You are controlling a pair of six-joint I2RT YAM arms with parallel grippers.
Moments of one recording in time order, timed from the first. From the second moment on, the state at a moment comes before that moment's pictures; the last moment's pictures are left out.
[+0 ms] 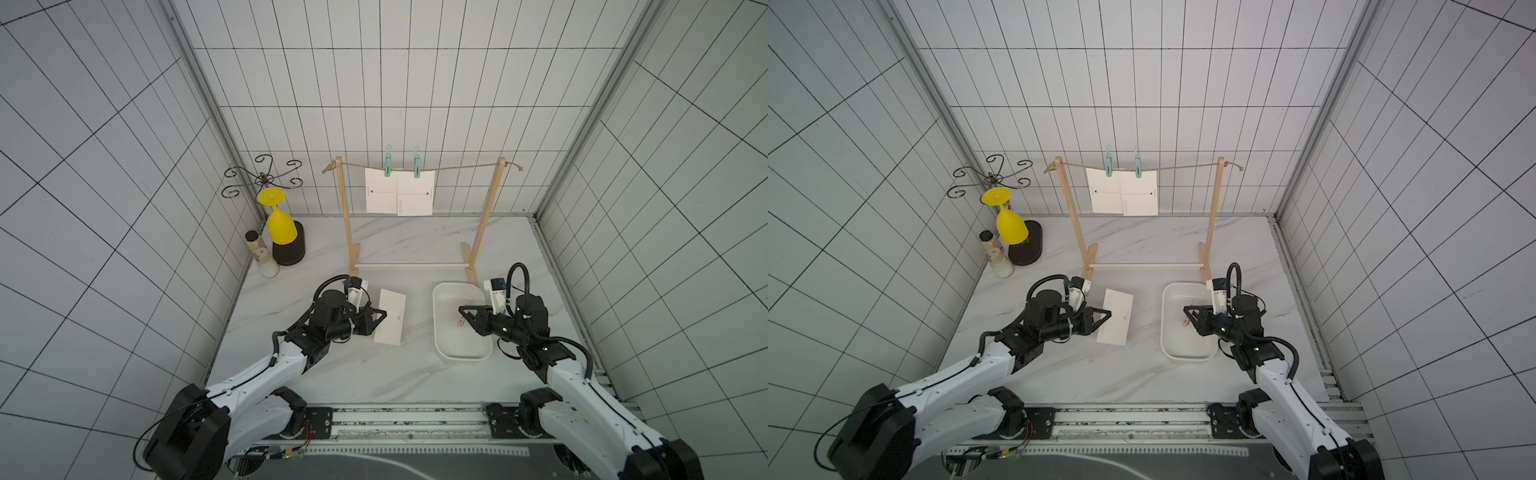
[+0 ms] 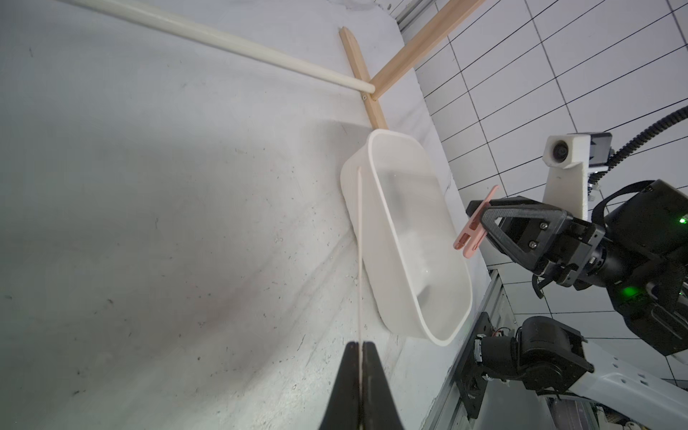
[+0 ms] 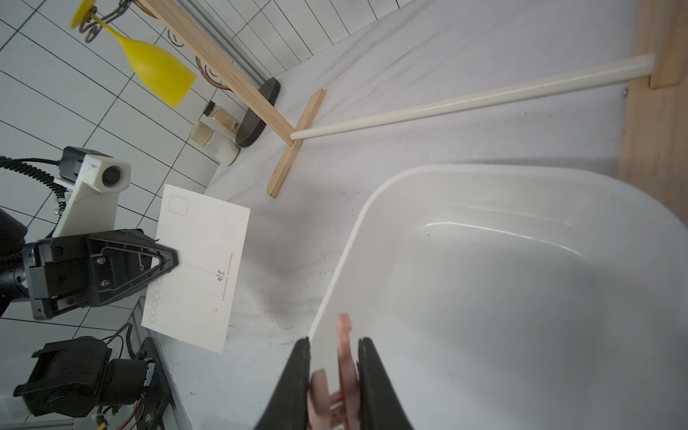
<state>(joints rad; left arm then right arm) -0.56 1.07 0.43 0.14 0.46 -0.70 0.25 0.84 0.32 0.04 -0.54 0.44</state>
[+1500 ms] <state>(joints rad) -0.45 1.26 0.99 0.28 0.26 -0.55 0.27 1.10 1.03 0.00 -0.51 0.28</state>
